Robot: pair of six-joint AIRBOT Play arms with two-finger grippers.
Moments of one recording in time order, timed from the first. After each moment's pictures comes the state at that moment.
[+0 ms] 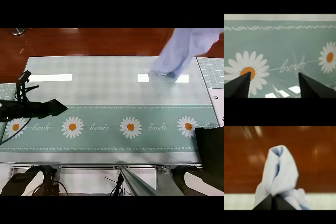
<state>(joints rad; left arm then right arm) 0.12 -0.82 0.69 0.92 -1.14 -1.28 -0.10 -1.23 1.90 -1.24 0.98 1.50</state>
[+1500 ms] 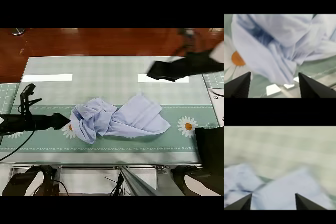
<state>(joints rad) 0.12 -0.69 0.55 0.94 -1.22 -1.27 0.07 -1.15 1.29 -1.16 1.20 1.56</state>
